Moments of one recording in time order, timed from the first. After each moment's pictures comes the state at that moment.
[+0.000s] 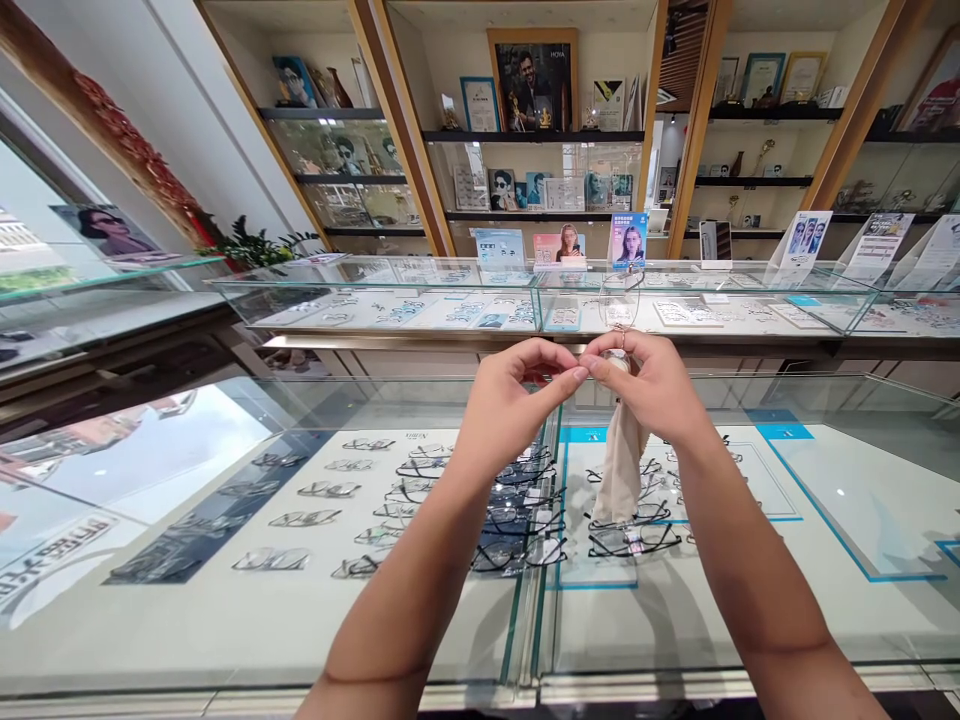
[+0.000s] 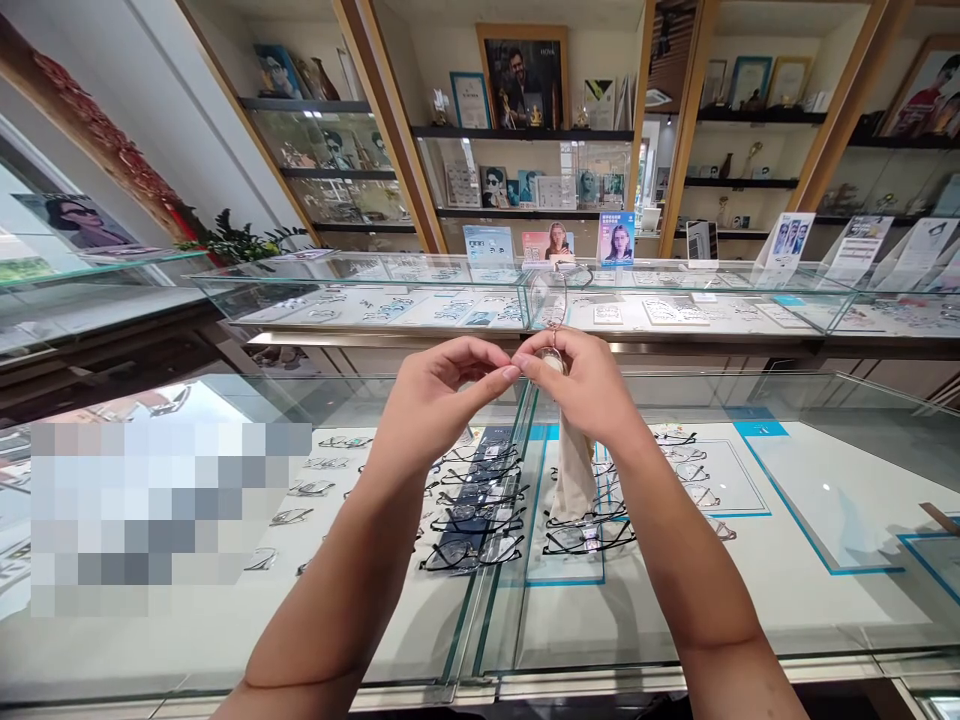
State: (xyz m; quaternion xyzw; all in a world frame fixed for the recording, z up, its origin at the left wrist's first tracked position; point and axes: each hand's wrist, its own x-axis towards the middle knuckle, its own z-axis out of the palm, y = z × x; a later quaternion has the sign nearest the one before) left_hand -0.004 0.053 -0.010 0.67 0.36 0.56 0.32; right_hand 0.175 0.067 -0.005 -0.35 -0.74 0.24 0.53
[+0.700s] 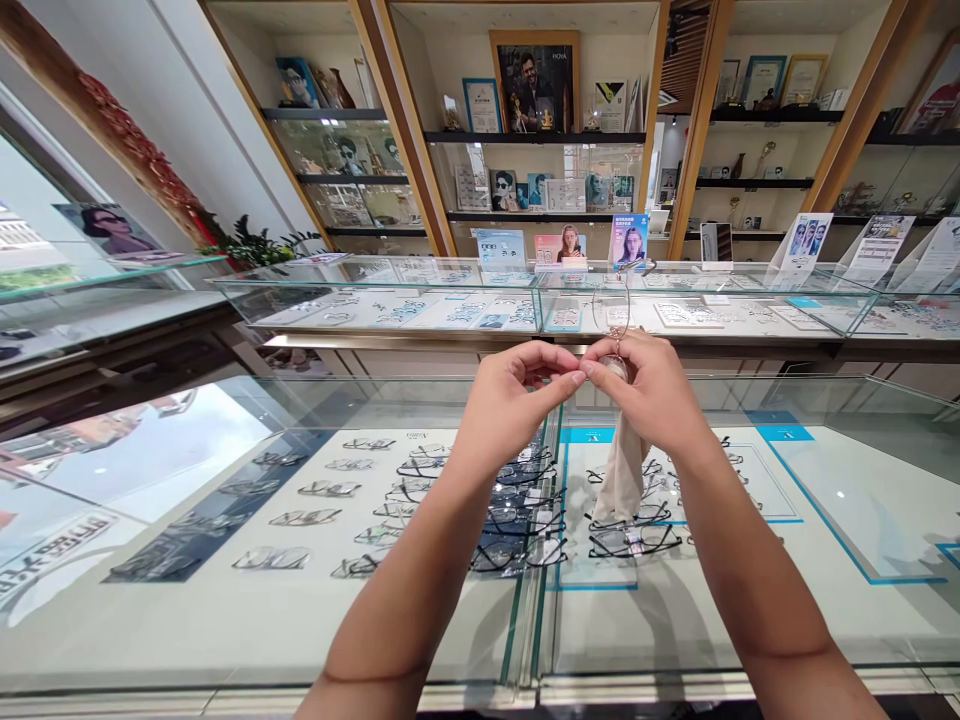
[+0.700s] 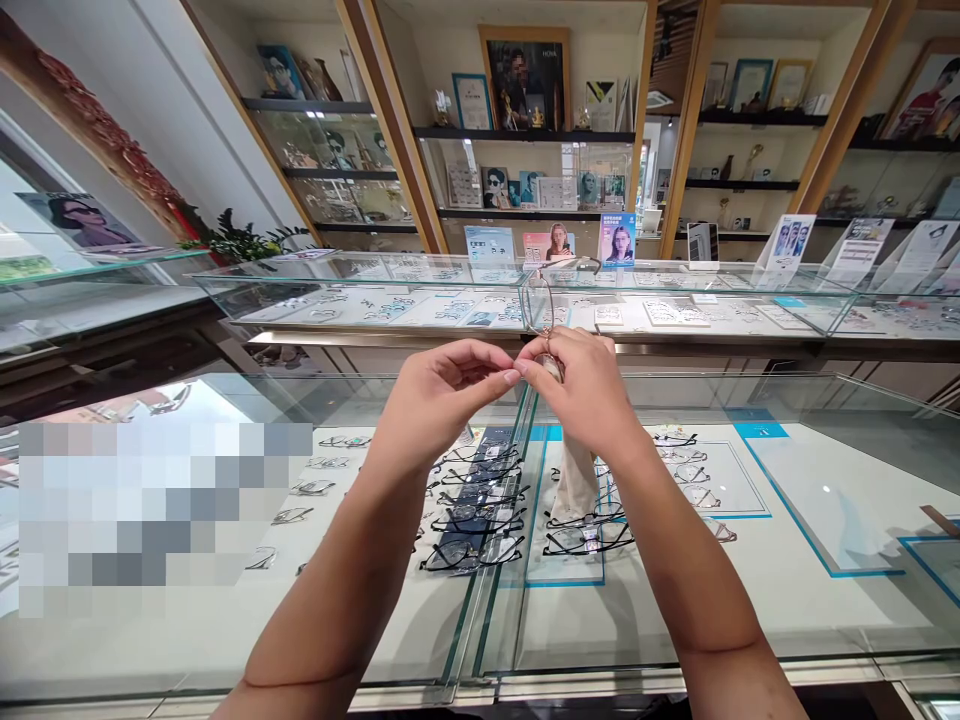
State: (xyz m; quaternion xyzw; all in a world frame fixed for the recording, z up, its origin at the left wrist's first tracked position) left_hand -0.006 0.058 -0.013 0.65 0.35 0.56 0.36; right_hand 0.173 0.062 -0.005 -0.38 -0.78 0.10 0.49
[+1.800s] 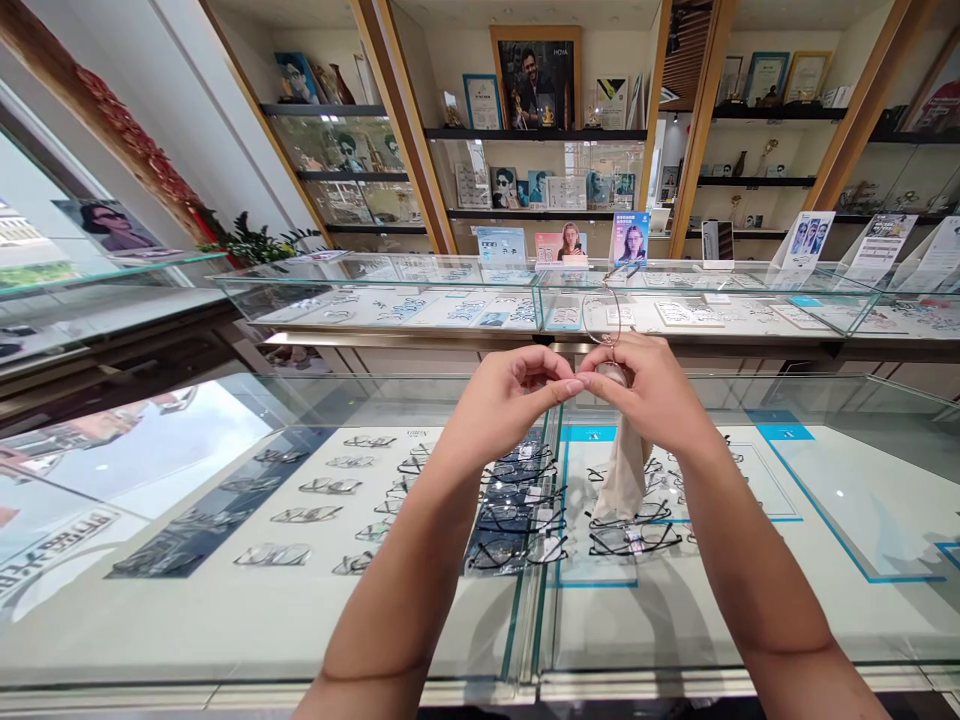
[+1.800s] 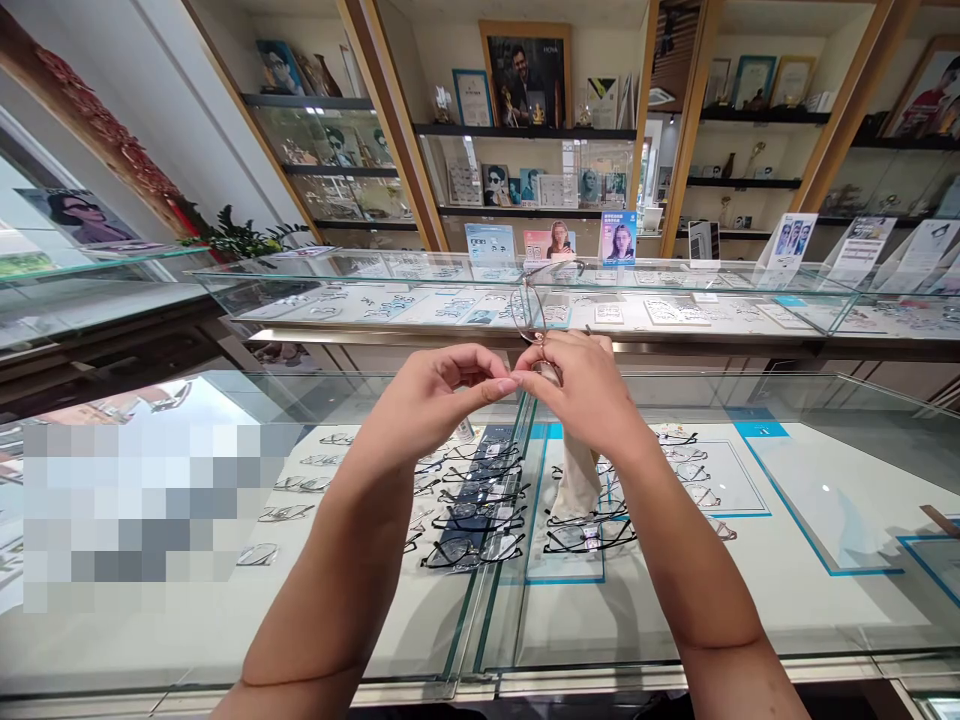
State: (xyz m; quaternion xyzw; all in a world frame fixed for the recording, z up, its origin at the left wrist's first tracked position) left_hand -0.019 0.057 -0.005 0.73 0.37 0.46 0.35; right_hand 0.175 0.057 0.001 -0.39 -0.81 0.11 0.43
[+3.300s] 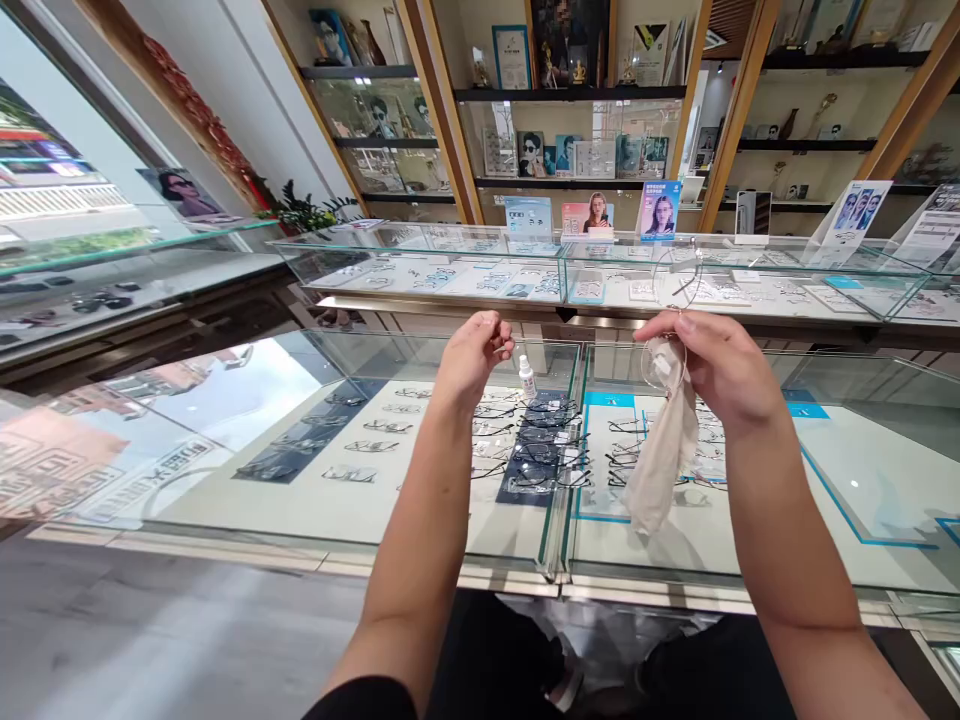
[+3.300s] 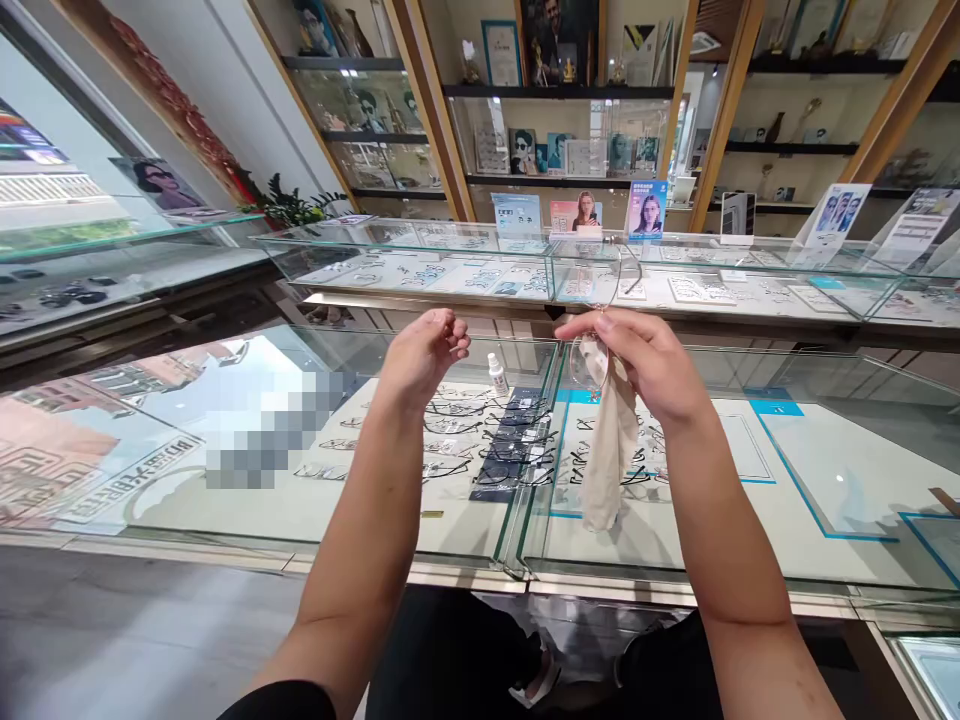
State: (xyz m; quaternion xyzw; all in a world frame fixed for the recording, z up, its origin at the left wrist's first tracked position) left_hand -0.088 0.093 -0.052 0.52 0.43 0.62 0.41; right_hand 0.205 0.027 0.002 -0.31 -0.69 0.41 0.51
